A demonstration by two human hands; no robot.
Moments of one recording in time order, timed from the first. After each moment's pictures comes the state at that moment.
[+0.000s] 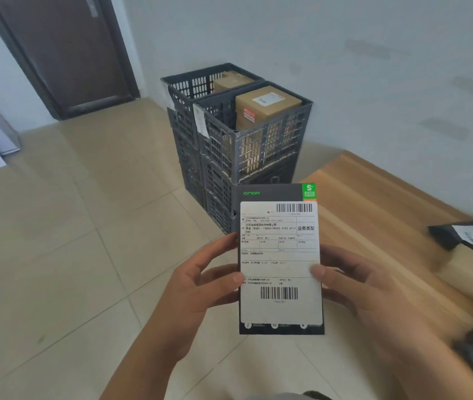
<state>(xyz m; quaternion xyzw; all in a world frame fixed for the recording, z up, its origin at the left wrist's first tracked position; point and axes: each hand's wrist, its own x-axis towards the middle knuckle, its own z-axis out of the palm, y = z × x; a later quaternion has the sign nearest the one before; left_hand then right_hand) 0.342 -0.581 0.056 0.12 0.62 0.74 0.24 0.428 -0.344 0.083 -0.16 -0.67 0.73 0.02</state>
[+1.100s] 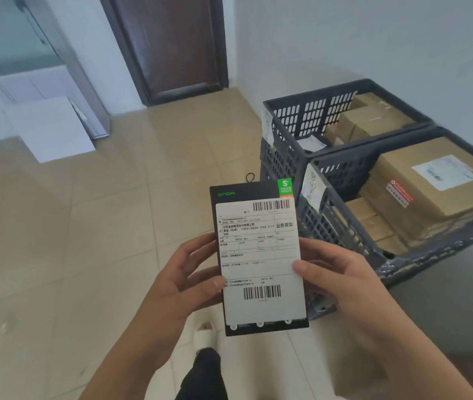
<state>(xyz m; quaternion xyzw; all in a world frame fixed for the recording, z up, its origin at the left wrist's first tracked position) -0.162 -0.687 0.045 -0.04 0.65 0.75 0.11 -0.184 -0.430 0.061 -0.07 -0.68 0.71 -0.17</state>
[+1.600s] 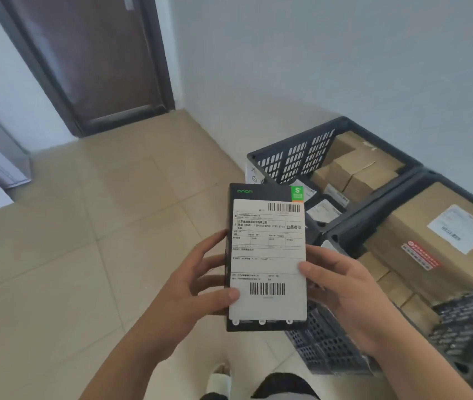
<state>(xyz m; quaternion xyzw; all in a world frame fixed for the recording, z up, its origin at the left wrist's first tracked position) -0.484 -0.764 0.049 0.08 0.65 0.71 0.26 -0.438 -0.514 0.072 -0.18 -0.64 0.74 -0.09</state>
